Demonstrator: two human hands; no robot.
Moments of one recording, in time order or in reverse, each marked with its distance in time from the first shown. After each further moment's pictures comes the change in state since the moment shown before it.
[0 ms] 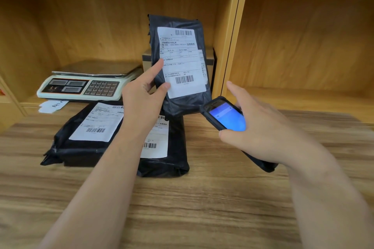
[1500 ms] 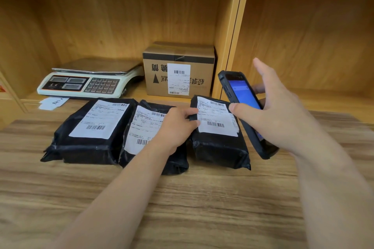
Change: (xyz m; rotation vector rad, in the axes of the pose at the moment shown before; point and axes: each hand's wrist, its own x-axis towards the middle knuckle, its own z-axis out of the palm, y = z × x) left_hand -0.031 -0.034 0.054 0.139 -0.412 -0.423; right_hand 0.004 0.008 -0.012 0.254 0.238 0.029
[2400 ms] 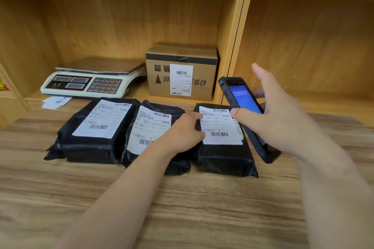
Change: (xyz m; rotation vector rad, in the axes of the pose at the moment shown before) left_hand -0.016 0.014 -0.002 0.346 -0.206 0.015; right_hand 0.000 0.002 0.004 -0.036 -0.037 -0.004
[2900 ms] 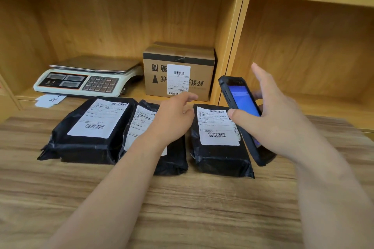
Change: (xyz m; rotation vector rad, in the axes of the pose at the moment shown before) left_hand 0.004 0.000 -0.026 0.044 0.312 0.203; right_hand -0.005 -0.006 0.000 -0.036 0.019 -0.009
